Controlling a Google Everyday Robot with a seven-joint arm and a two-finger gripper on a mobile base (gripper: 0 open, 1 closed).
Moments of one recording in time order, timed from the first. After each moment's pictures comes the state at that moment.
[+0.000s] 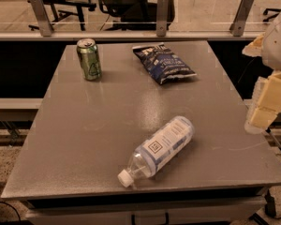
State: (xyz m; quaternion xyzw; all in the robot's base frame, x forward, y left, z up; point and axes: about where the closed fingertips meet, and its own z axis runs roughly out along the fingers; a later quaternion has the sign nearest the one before) arm 0.438 -0.217 0.976 -0.60 0.78 -0.03 0.16
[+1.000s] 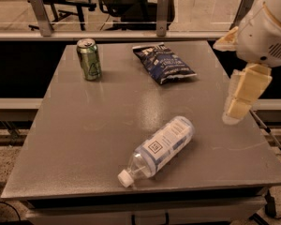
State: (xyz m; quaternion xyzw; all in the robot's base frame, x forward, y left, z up) arm 0.460 -0.174 0.976 -0.65 0.73 0.01 0.19
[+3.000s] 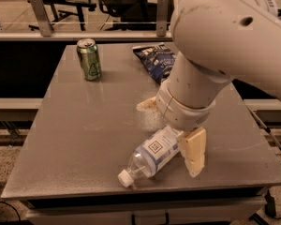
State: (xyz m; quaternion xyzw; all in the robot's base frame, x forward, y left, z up) arm 0.408 -0.061 0.867 -0.88 0.46 0.00 0.11
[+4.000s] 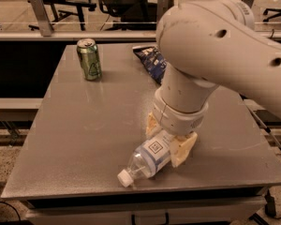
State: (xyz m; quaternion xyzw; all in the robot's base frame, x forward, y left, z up) arm 0.405 -0.063 0.846 -0.90 0.44 0.00 0.07
